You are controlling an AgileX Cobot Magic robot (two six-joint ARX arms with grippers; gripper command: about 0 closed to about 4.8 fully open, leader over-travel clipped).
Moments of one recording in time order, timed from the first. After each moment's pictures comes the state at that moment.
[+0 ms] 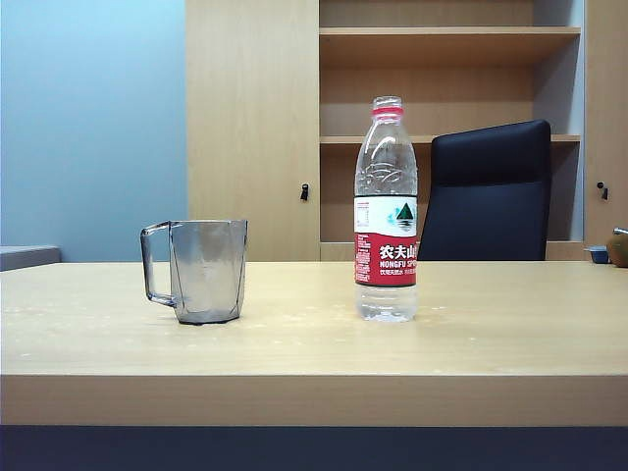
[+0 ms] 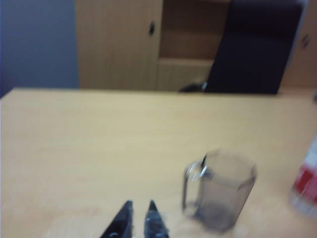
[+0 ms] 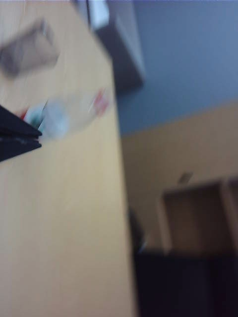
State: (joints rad) left arm 0.04 0.00 0.22 -0.13 0.23 -0.09; right arm 0.04 0.00 0.35 -0.19 -0.20 0.23
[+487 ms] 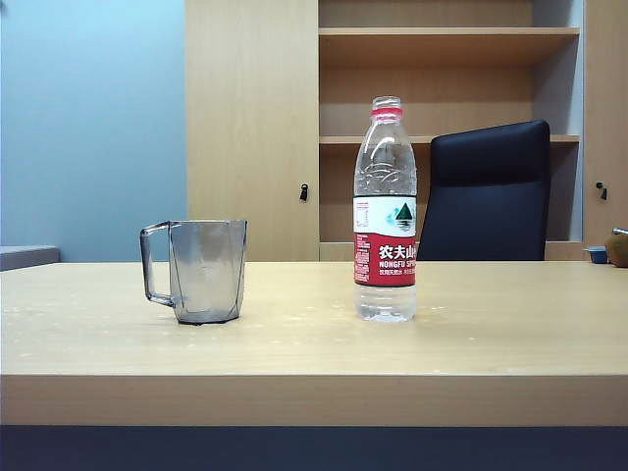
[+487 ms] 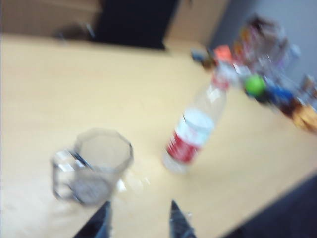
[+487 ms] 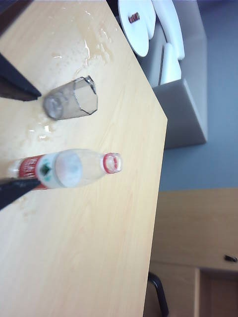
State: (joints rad) left arm 0.03 0.55 0.53 -0.14 0.71 -0.18; right arm 0.07 0.50 0.73 -0.29 -0.46 0.06
